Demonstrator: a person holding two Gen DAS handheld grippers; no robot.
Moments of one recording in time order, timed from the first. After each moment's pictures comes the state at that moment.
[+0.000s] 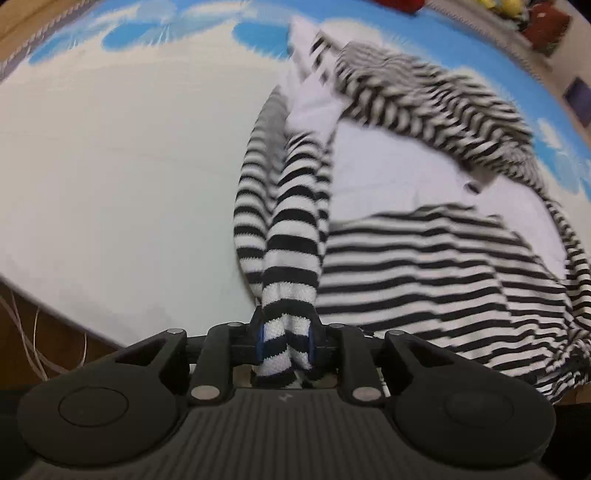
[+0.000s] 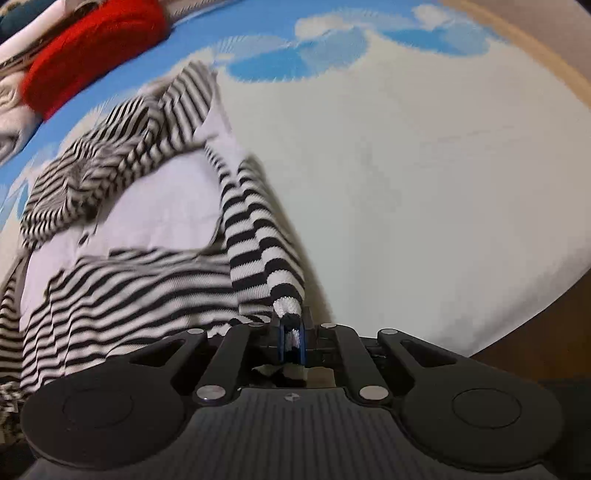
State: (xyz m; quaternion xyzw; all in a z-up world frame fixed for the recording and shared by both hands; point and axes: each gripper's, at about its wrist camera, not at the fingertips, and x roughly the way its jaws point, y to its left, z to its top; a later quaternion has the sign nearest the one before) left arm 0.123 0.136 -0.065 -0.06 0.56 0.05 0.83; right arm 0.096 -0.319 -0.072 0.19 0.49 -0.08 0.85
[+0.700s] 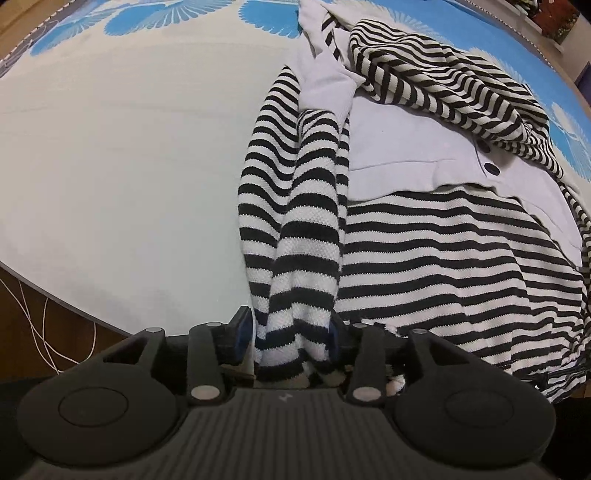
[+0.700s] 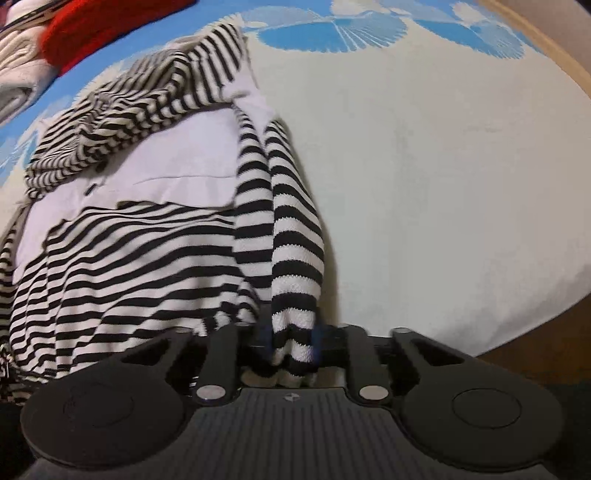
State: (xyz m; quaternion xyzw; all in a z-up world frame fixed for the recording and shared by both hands) left arm 0.124 0.135 -0.075 -0.04 0.57 0.06 0.82; right arm 0.101 -0.301 -0.078 0.13 0.52 -0.05 0.84
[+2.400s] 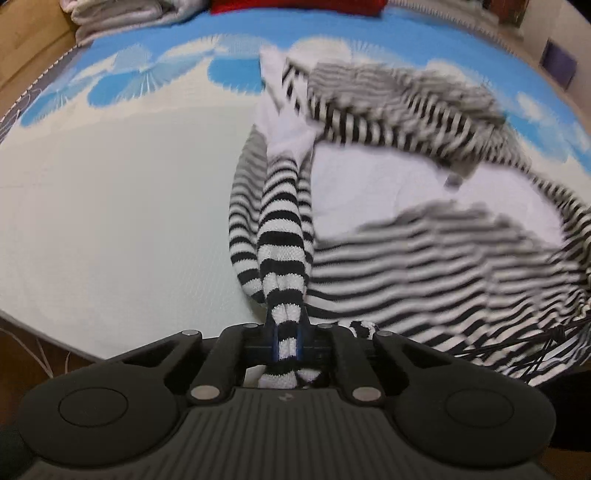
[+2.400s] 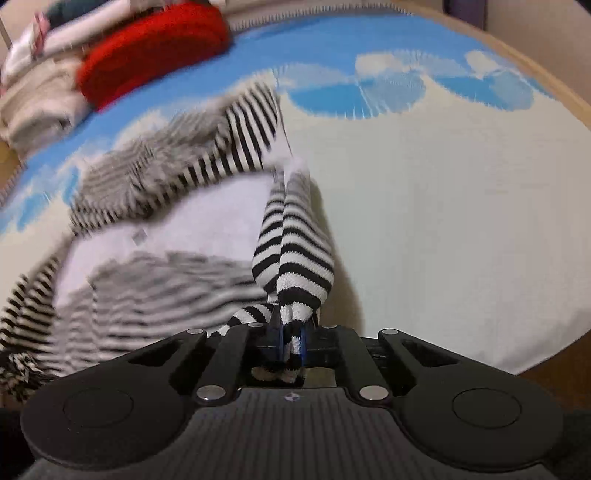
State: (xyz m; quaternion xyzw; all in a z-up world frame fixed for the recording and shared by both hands) left arm 0.115 0.125 -0.024 0.01 0.51 0.02 0.86; right arm 0.089 -0.311 -0.020 0.15 0.44 -0.01 0.89
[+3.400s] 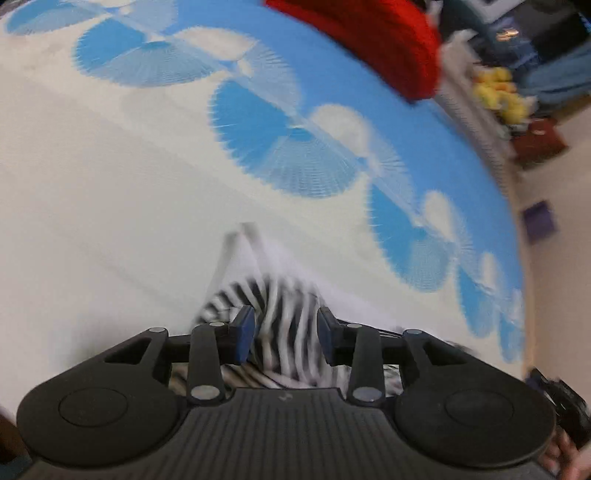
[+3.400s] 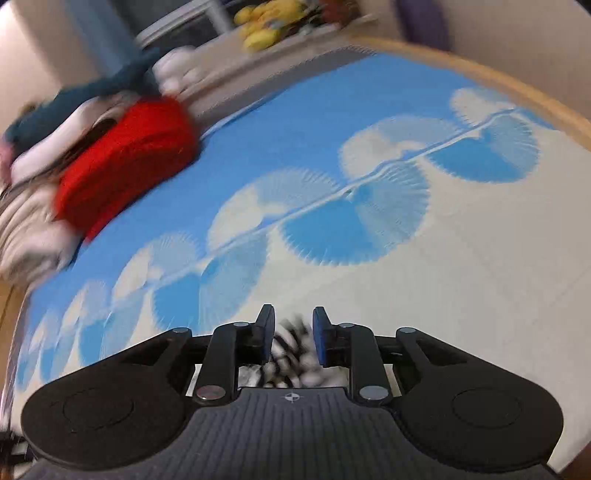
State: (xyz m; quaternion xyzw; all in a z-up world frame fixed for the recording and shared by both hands) left arm 0.286 0.211 0.013 -0.26 0.51 -0.03 0.82; right arm 0.234 -0.373 0.052 0.26 0.35 -0.07 0.89
